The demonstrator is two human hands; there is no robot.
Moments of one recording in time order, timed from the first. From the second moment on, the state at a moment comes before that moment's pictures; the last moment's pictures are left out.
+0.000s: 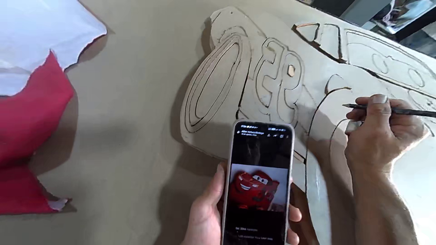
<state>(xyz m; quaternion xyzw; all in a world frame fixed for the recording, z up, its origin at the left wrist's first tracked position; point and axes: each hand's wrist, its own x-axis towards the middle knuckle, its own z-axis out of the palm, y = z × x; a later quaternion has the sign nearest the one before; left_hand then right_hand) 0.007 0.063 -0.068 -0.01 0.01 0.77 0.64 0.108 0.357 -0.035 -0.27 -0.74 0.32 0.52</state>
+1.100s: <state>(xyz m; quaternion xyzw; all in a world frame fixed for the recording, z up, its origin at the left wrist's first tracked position) -0.002 0.070 -0.067 0.06 0.03 0.76 0.64 0.125 0.371 -0.043 -0.35 -0.85 0.28 0.29</state>
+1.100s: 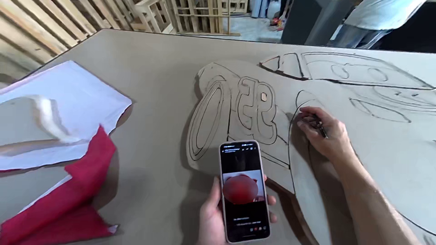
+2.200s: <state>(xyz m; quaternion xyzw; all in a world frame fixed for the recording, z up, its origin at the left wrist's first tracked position) 0.000 0.072 -0.068 0.05 0.03 0.76 0.65 0.121 0.375 -0.045 -0.33 -0.88 0.22 0.27</state>
